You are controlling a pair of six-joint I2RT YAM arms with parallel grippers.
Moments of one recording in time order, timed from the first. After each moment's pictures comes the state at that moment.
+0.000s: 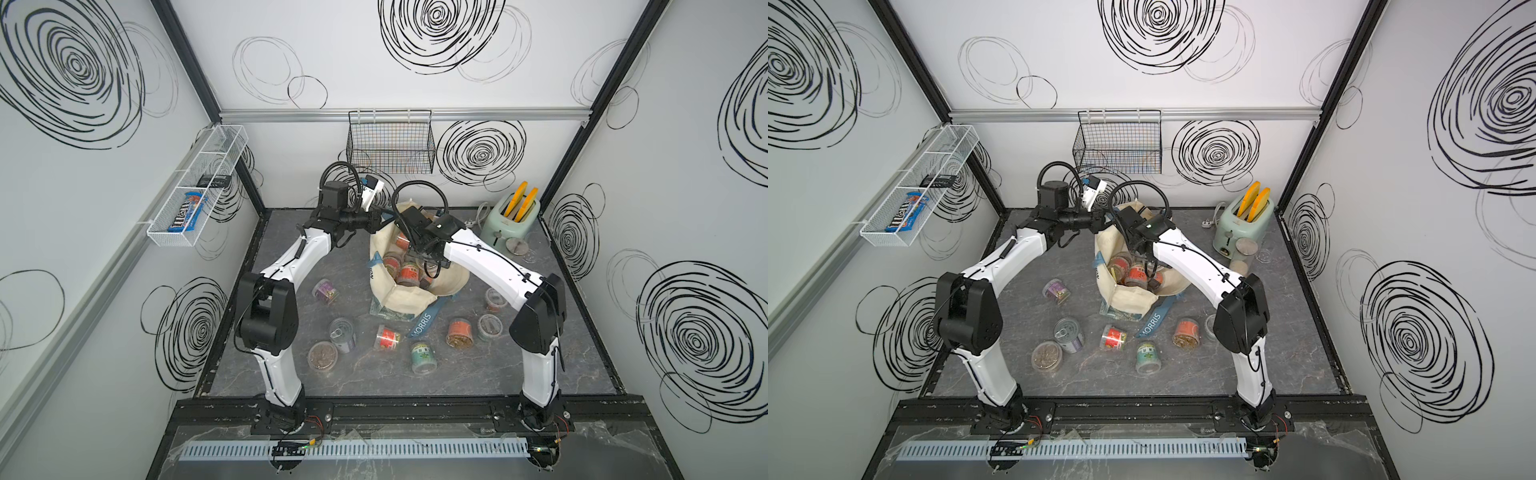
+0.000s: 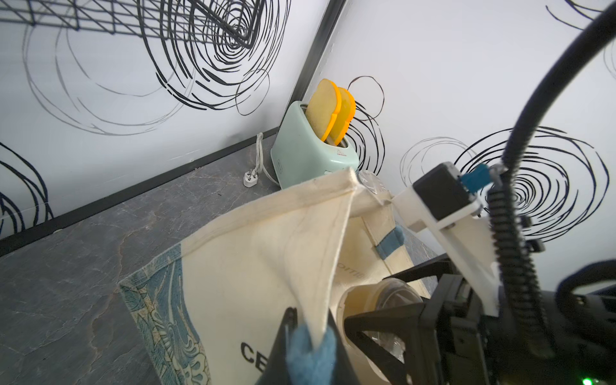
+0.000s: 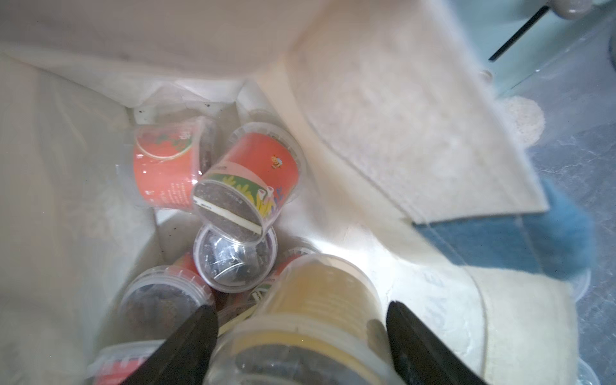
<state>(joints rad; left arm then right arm) -0.23 1.86 1.56 -0.11 0.89 -0.14 0.77 1.97 1.96 -1.18 0.51 1.05</state>
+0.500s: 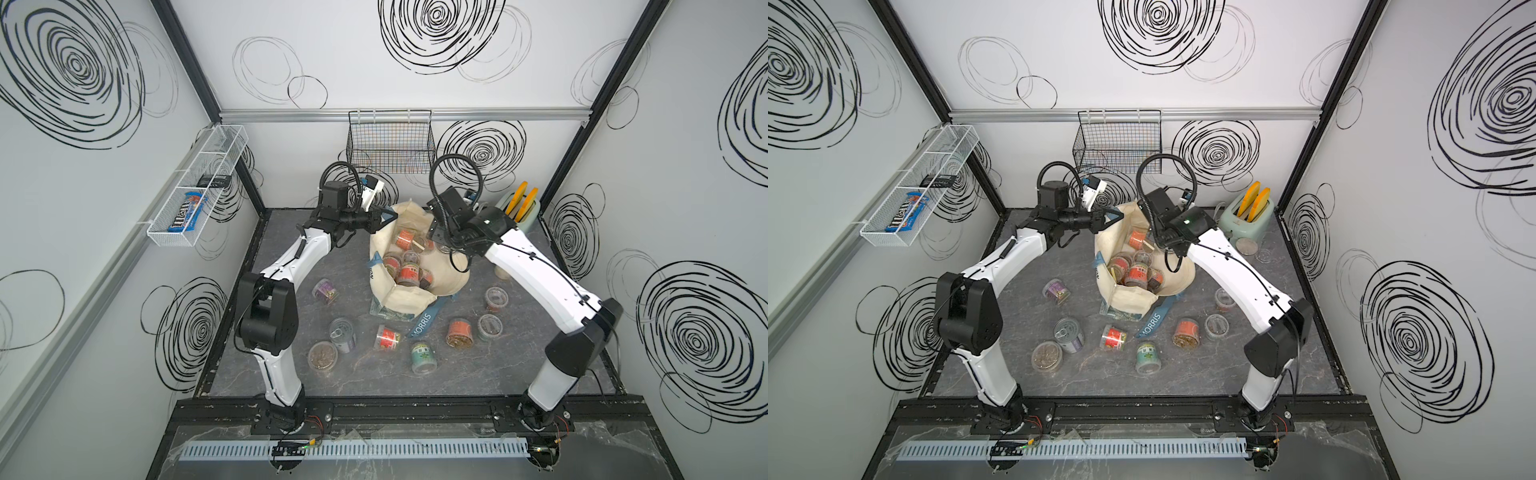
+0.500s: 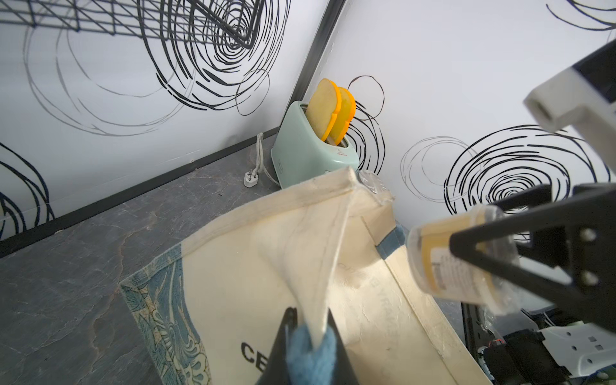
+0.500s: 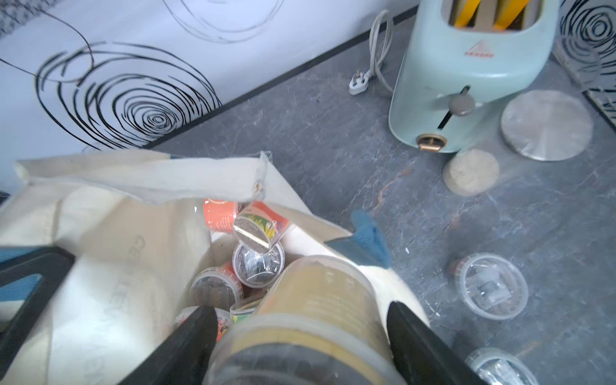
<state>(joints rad) -0.22 1.86 1.56 -0.11 0.89 -0.13 0.67 1.67 1.86 -1.12 0.50 0.95</state>
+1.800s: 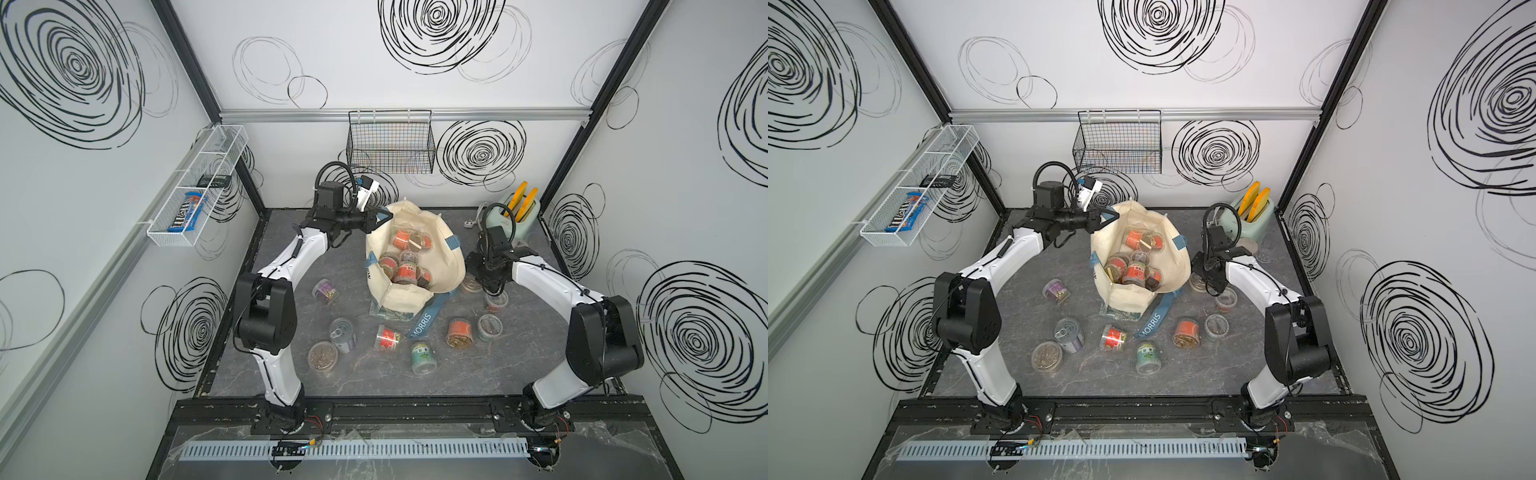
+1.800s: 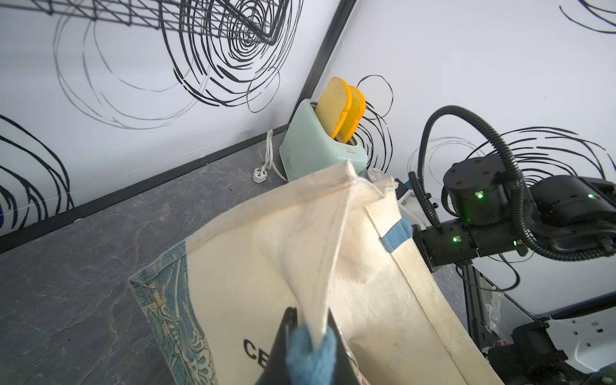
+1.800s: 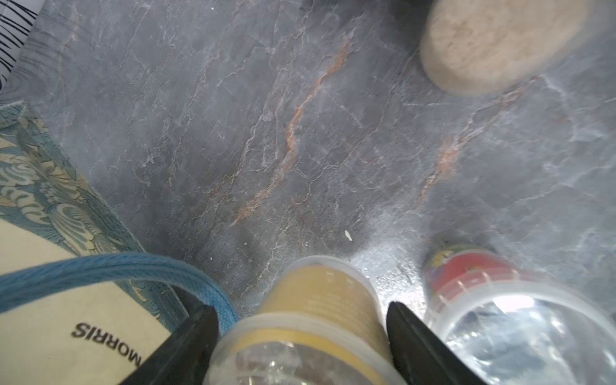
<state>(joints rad) -0.19 1.86 1.55 -0.13 0.90 -0.11 0.29 1.60 1.13 -0.62 0.01 0.86</state>
